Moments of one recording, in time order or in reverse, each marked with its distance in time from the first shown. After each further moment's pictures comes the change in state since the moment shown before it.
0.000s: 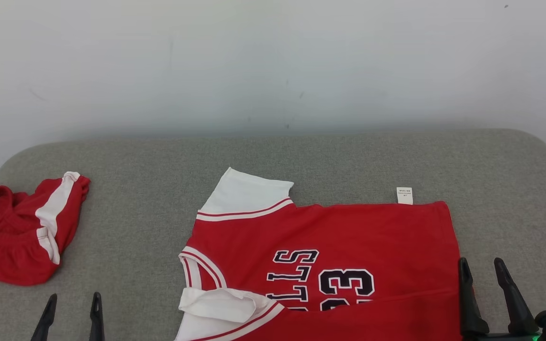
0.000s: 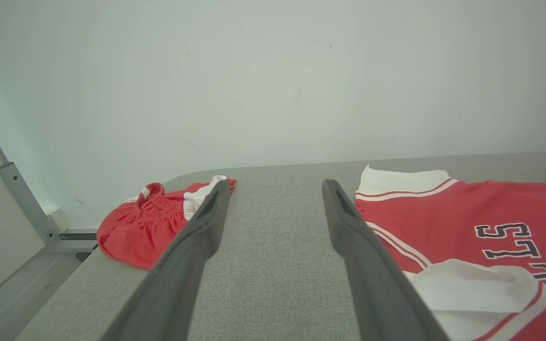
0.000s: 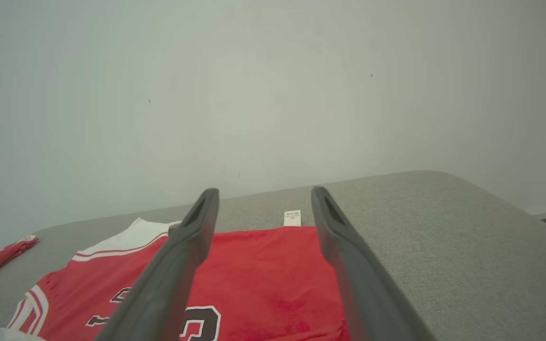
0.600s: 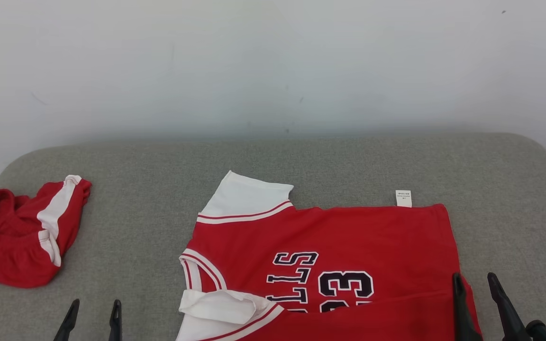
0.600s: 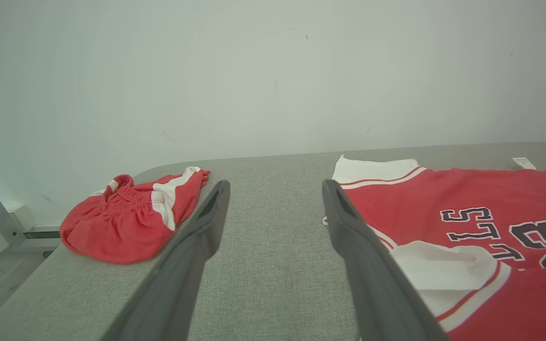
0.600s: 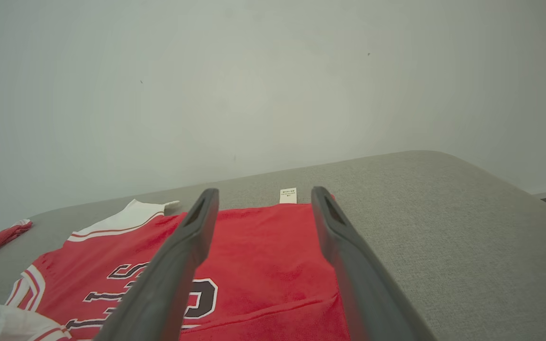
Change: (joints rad) left arm 0.007 -0.035 -0.008 0.031 0.025 -0.087 0.000; right arm 0.016 0.021 -0.001 0.052 -0.015 0.000 -0.002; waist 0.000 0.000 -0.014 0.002
